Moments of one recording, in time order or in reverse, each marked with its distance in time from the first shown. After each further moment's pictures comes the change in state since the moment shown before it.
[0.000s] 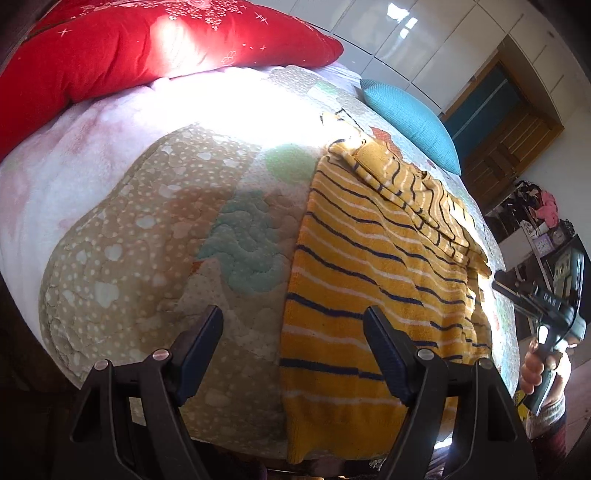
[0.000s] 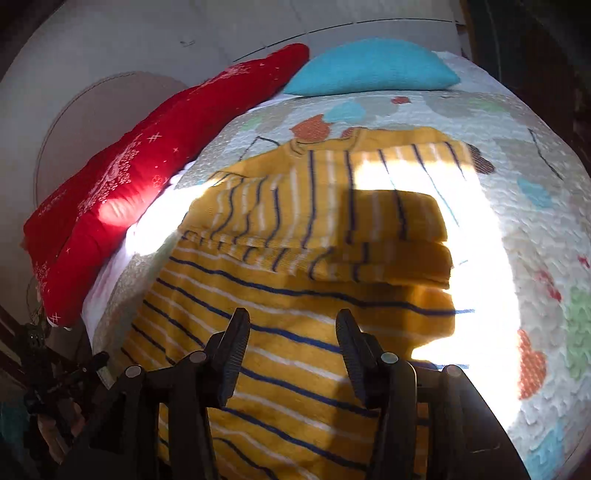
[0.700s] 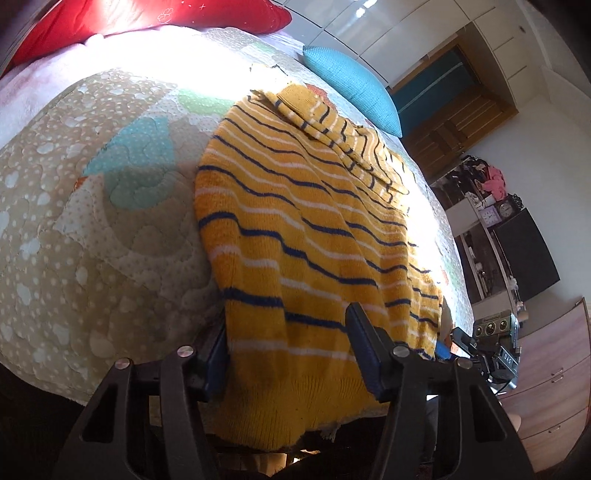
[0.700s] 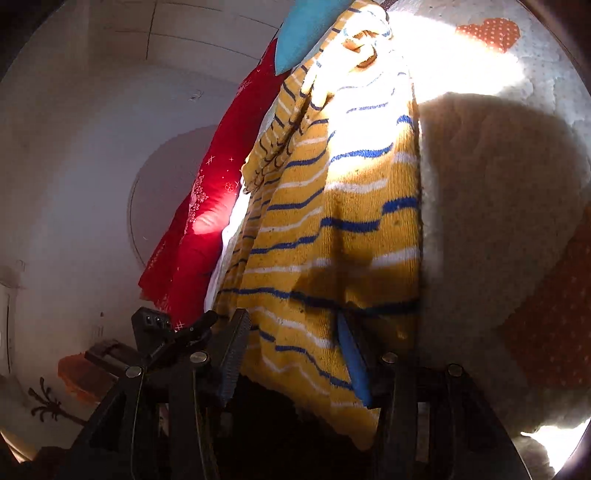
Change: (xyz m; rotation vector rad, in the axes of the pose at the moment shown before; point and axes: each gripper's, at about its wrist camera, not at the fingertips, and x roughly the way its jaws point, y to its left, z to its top) left arm 0.024 -0.031 -0.043 0.042 0.110 -0.248; right arm -0.006 -0.056 -0.160 0.388 0.022 0.584
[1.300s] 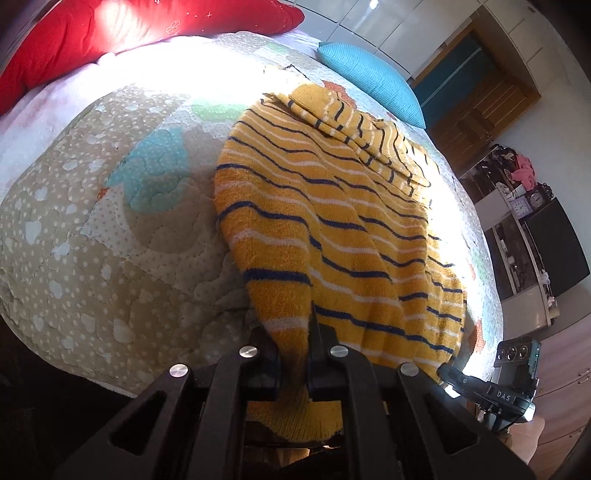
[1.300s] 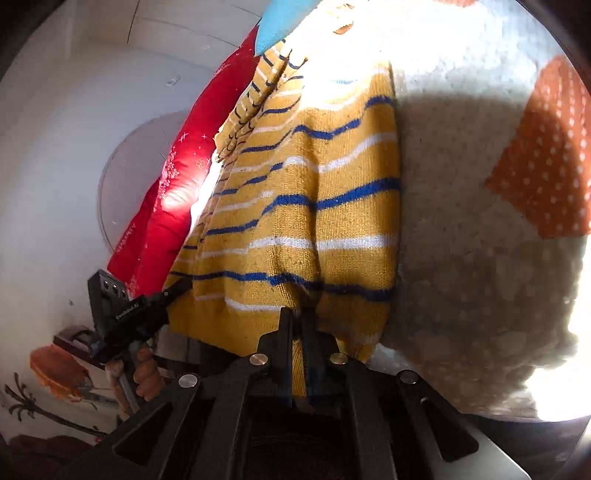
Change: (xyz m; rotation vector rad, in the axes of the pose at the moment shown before) left arm -0.007 -0.018 -0.001 0.019 0.006 0.160; right arm 0.011 0.013 -0.046 -0.041 0.021 -0.192
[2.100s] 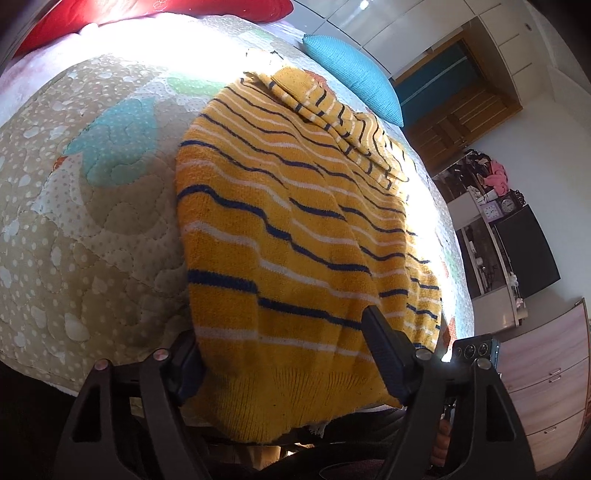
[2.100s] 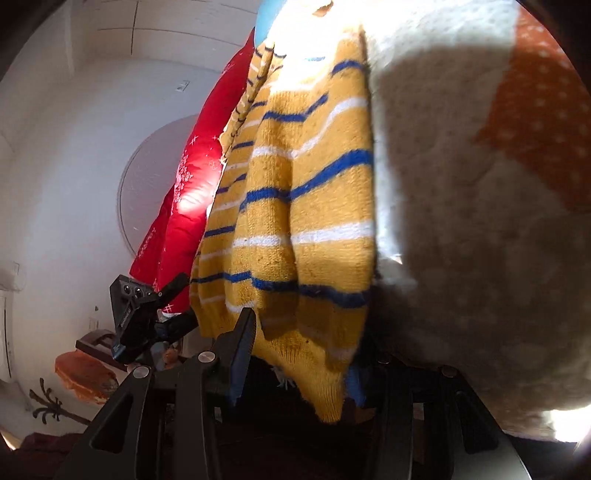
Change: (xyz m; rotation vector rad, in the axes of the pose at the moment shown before) left arm 0.021 0.006 -0.005 -0.030 0.031 -0.149; right arm 0.033 -0.030 0.010 0.076 0.040 0.176
